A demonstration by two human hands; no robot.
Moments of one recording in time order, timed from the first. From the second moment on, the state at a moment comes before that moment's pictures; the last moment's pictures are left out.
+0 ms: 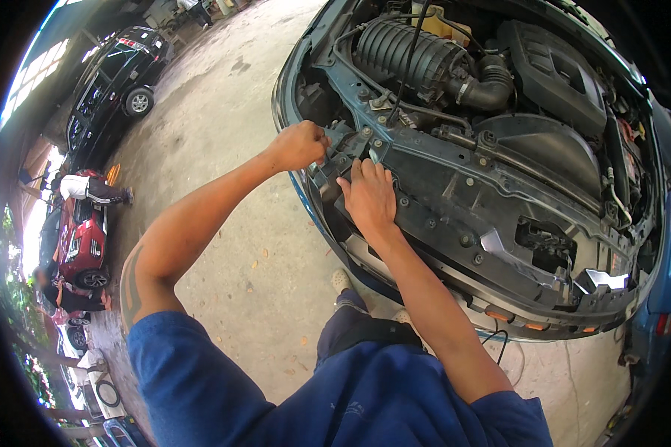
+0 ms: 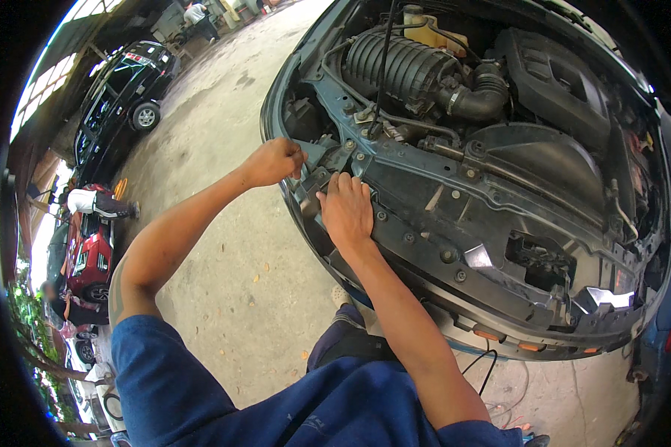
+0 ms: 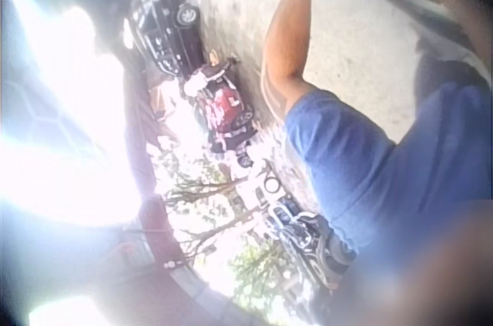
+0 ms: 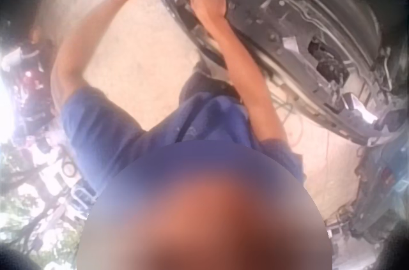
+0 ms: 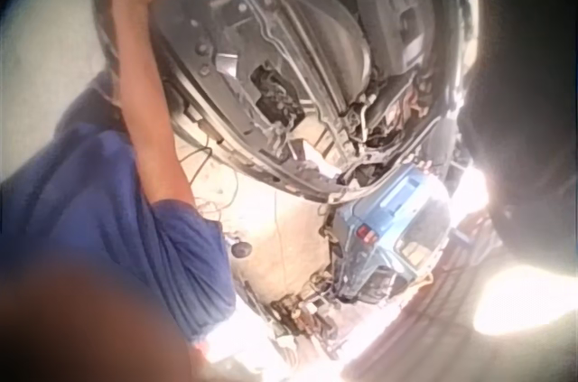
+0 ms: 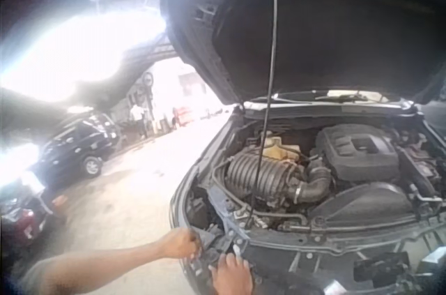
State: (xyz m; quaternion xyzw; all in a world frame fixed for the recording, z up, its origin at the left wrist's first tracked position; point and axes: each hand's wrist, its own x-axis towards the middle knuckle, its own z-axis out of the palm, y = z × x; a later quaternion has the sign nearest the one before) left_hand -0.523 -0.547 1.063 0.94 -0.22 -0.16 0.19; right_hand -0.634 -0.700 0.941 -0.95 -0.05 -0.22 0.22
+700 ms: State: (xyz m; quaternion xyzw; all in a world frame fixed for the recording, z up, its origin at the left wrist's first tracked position) left_hand -0.536 -0.555 1.062 0.95 -0.20 -0.14 0.18; right_hand -0.630 -0.699 0.941 -0.94 -0.06 -0.20 0.26
